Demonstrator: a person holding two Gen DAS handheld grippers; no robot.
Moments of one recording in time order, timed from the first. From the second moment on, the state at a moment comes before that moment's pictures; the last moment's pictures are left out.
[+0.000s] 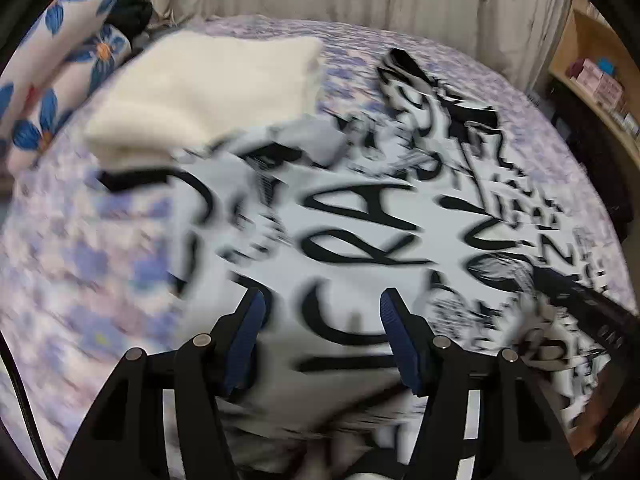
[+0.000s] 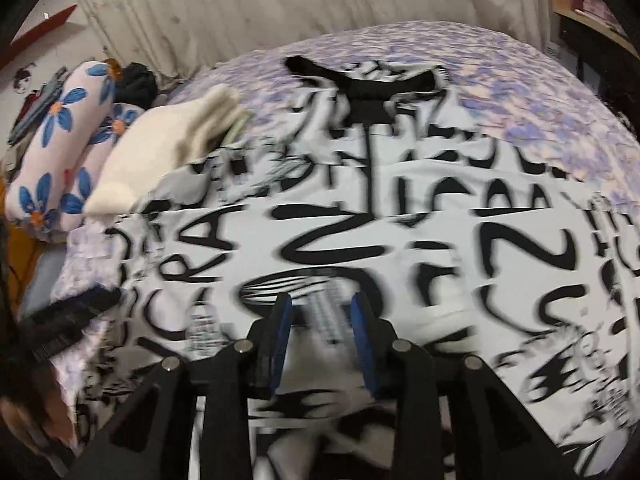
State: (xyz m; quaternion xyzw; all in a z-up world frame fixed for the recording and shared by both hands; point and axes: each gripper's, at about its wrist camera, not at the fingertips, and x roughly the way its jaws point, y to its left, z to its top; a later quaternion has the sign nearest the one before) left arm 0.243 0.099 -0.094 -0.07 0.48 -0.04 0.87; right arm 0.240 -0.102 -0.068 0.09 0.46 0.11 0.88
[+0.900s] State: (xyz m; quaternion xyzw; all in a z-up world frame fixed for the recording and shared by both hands) left arm 0.214 0.119 -0.132 -0.05 0.51 0.03 0.86; right arm 0.208 -0.213 -0.094 0.13 0.47 -0.01 0.87
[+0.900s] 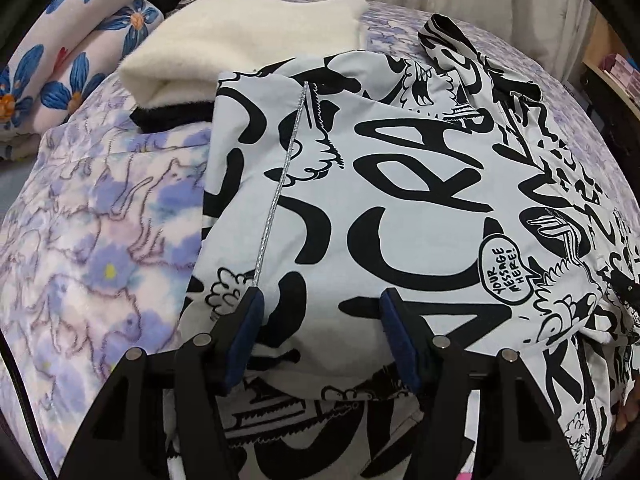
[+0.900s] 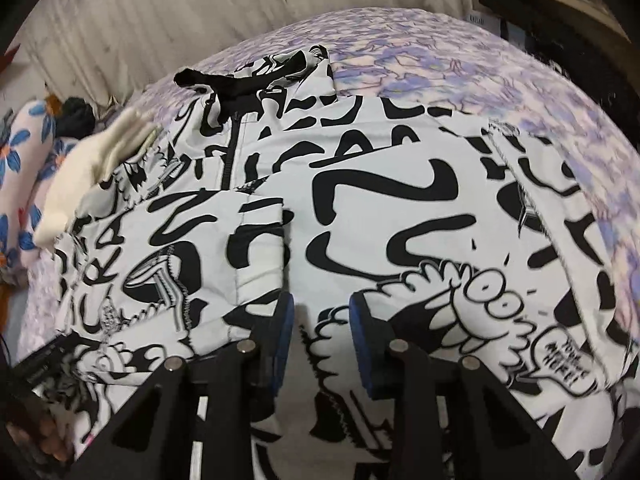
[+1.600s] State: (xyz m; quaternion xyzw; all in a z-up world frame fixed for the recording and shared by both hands) left arm 0.146 0.113 -0.102 -0.04 0.50 0.05 0.87; right arm 0.144 -0.208 -0.080 0.16 0.47 0.01 0.87
